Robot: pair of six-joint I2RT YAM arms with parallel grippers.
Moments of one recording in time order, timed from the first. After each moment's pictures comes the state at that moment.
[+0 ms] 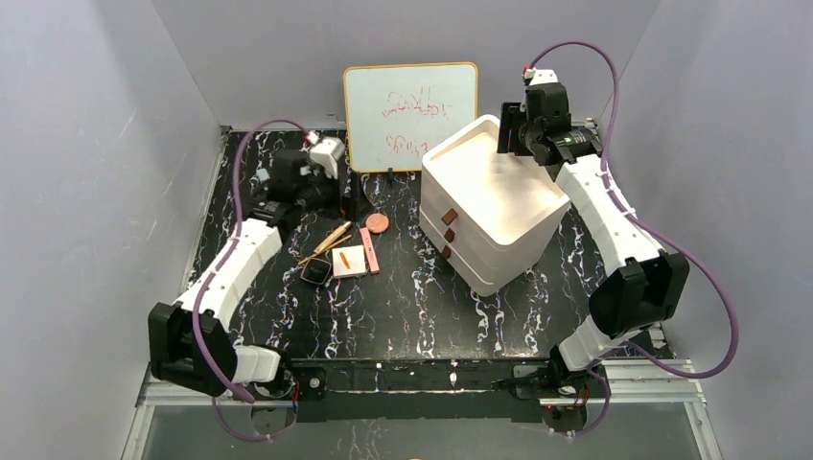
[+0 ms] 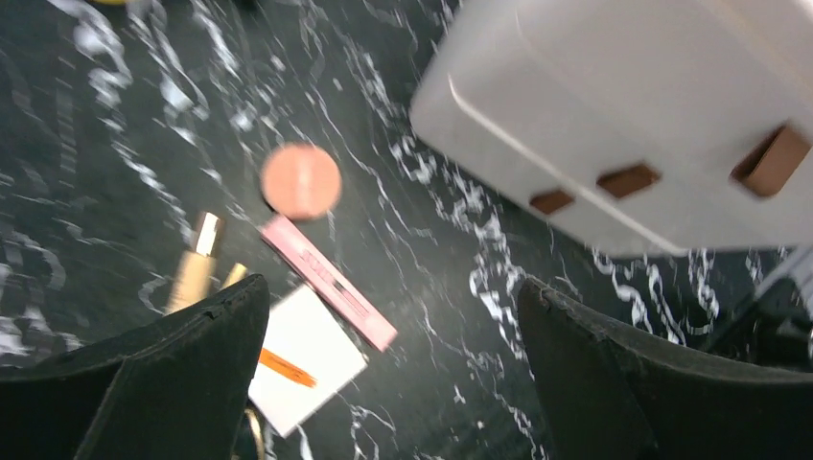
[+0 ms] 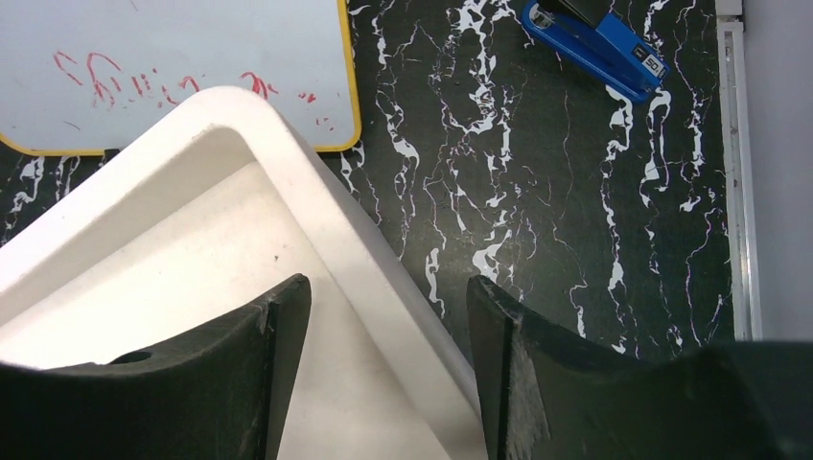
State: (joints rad) left arm -0.24 1.30 1.10 -0.37 0.42 -0.15; right arm 0.31 1.61 1.65 -0.63 0.19 0.18
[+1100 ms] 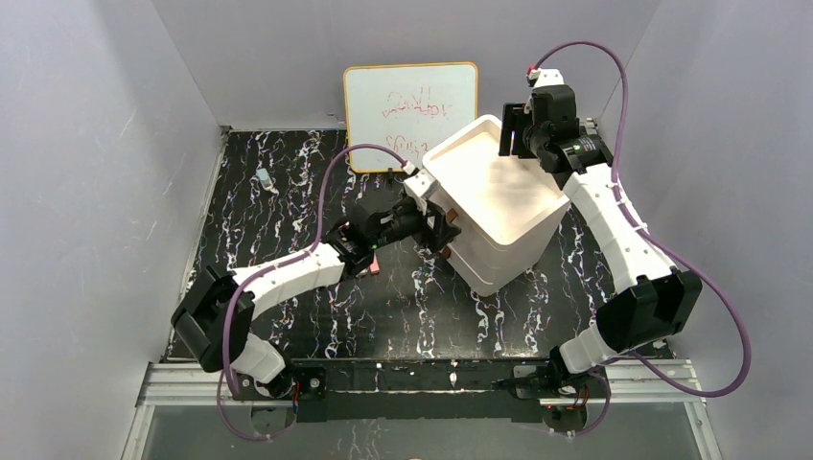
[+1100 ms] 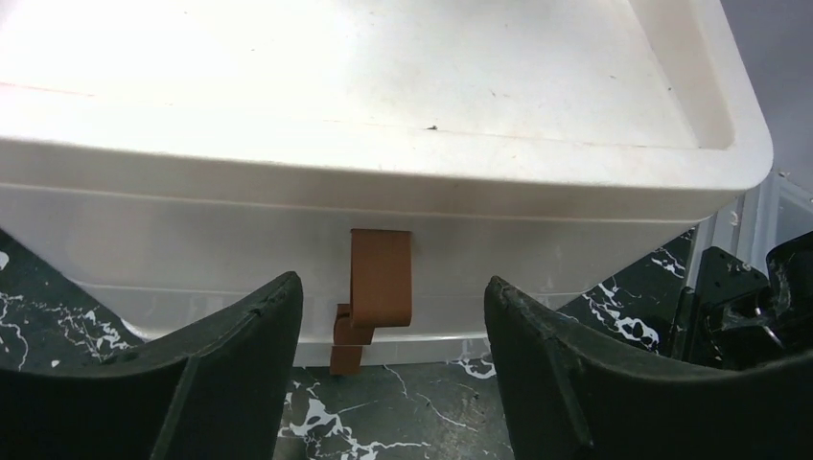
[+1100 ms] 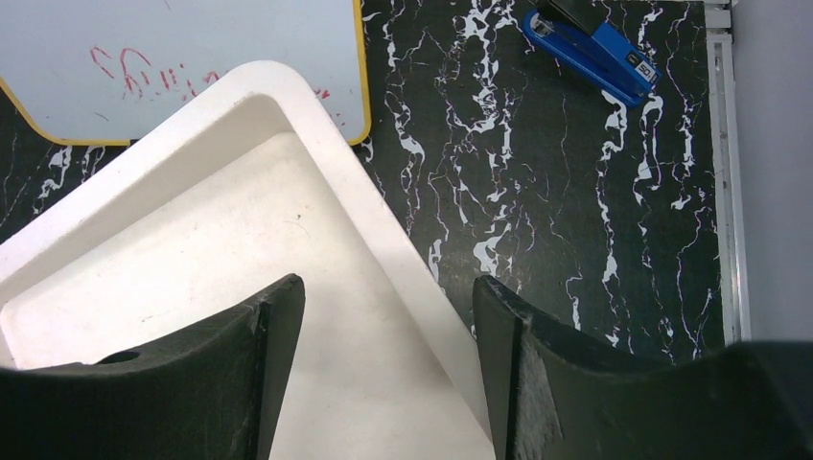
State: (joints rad) left arm -0.81 1.46 0.93 0.35 0.25 -0.15; right arm 0.32 1.52 1.62 -0.65 0.18 0.17
